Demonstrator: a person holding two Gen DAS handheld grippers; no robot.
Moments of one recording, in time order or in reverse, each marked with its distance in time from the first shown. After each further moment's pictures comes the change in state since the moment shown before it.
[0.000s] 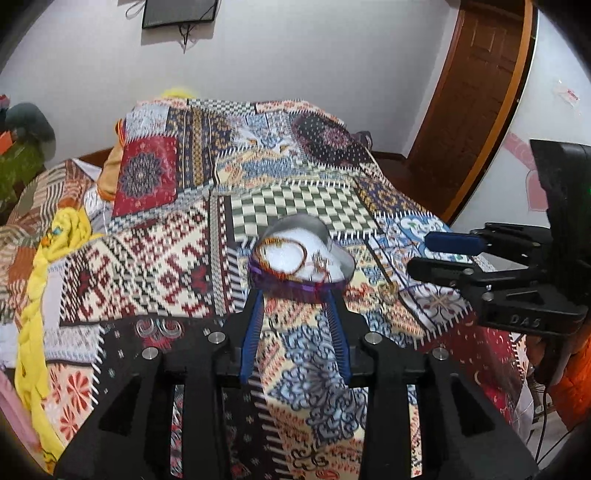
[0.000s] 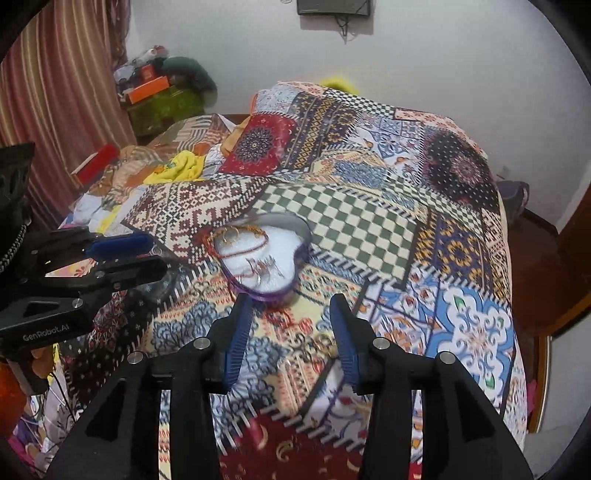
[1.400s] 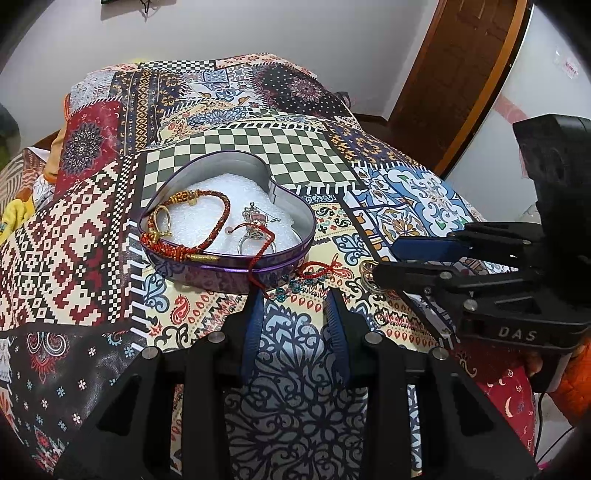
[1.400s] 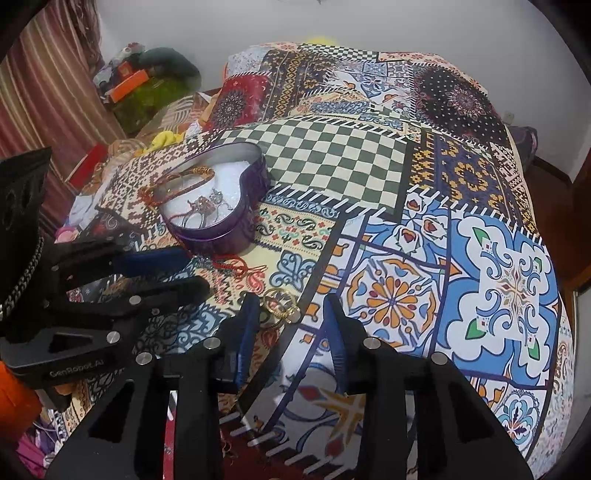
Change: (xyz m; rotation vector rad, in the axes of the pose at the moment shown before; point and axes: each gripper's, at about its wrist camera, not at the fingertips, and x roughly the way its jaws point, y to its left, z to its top) left arm 0.094 -0.036 -0.004 0.055 0.130 -0.082; right arm 0.051 -0.050 -0.033 0.123 0.105 0.074
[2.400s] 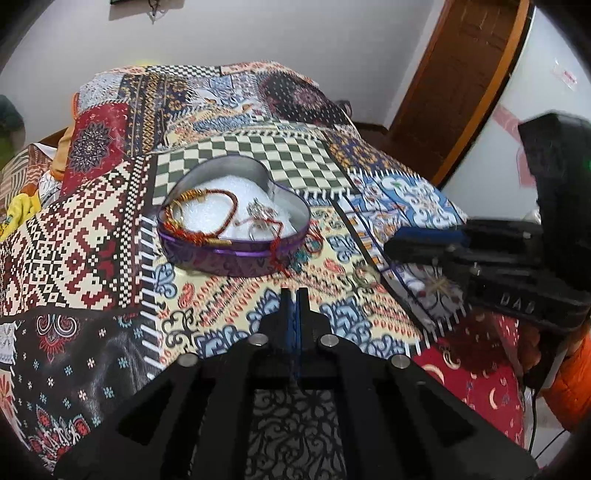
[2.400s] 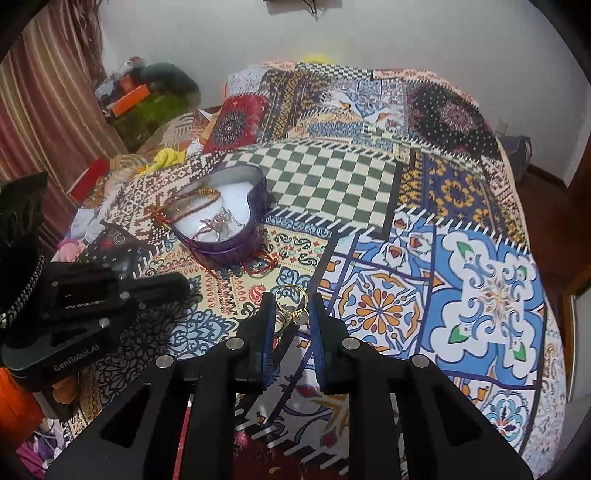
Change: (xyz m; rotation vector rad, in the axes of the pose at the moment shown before) left arm -0.020 -0.005 -0.009 -0.013 -0.025 0.002; right arm -0.020 0.003 0.000 -0.009 -0.075 -0.013
